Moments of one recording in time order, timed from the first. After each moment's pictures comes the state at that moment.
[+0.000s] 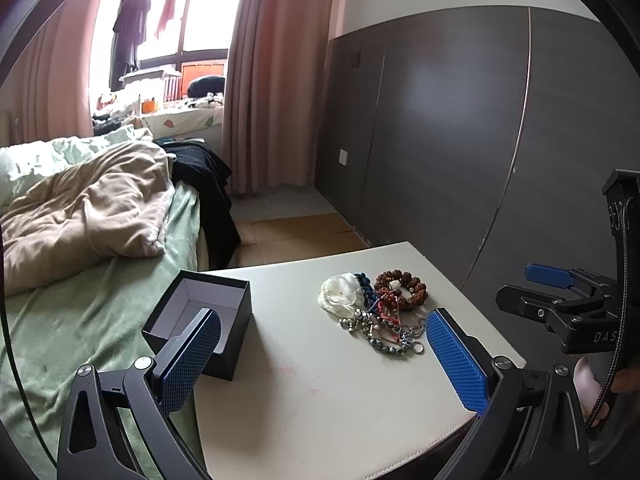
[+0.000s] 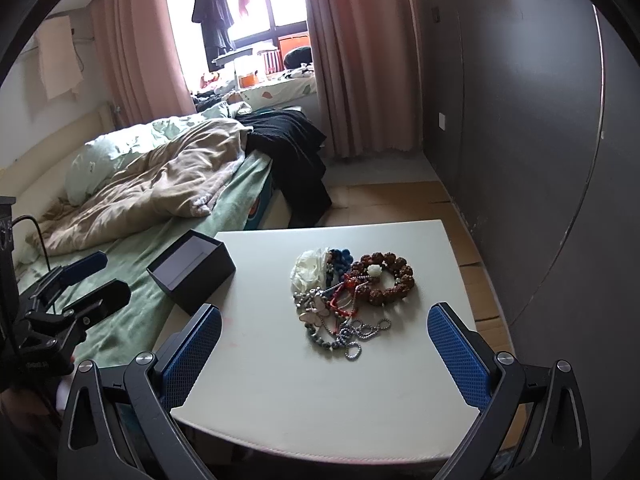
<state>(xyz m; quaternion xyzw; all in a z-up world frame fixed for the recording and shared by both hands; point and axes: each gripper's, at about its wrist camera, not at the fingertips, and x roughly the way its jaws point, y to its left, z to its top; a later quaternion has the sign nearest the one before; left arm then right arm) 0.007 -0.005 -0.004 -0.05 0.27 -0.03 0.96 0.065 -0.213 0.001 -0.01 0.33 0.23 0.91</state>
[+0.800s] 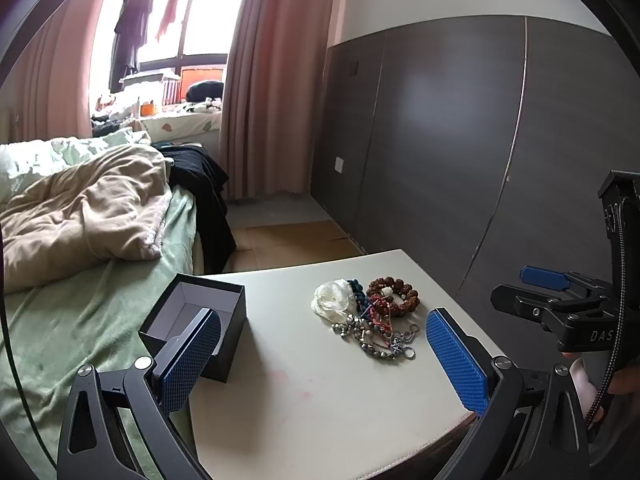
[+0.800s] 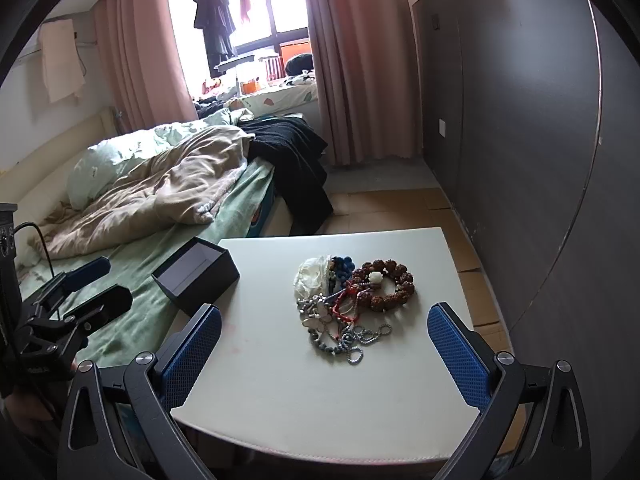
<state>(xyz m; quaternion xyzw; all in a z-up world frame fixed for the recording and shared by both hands) -0.001 -0.007 -0.001 -0.06 0.26 -0.04 0.96 0.059 -0.215 0.008 -0.01 0.32 0.23 0.92</state>
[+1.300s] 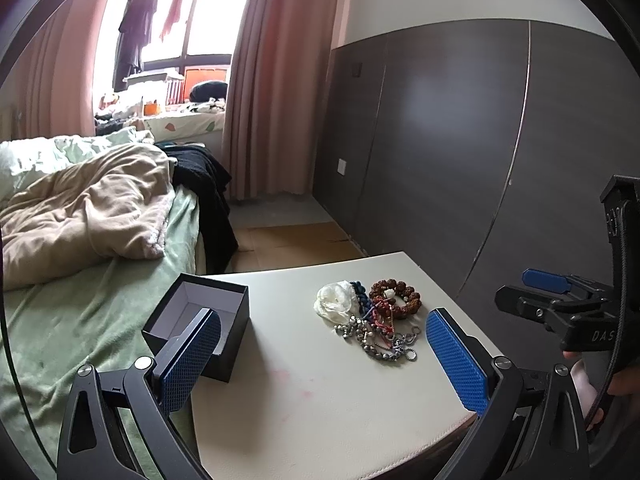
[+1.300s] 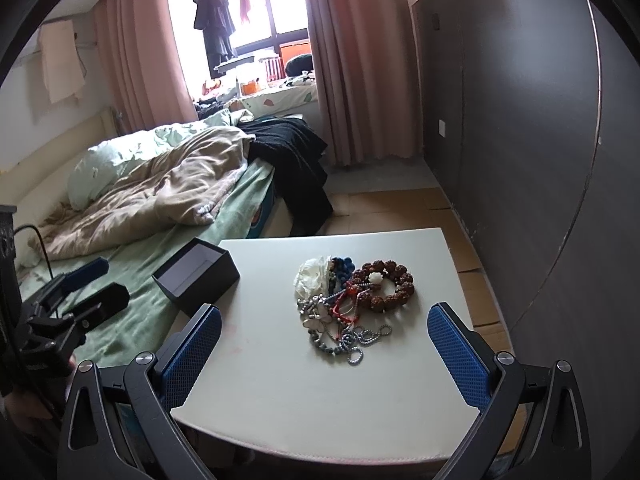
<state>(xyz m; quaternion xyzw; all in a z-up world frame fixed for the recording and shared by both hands) -0.001 -0.004 -0.002 -0.06 0.26 -0.04 0.96 0.059 -0.217 0.011 -0.01 0.32 0.23 0.92</state>
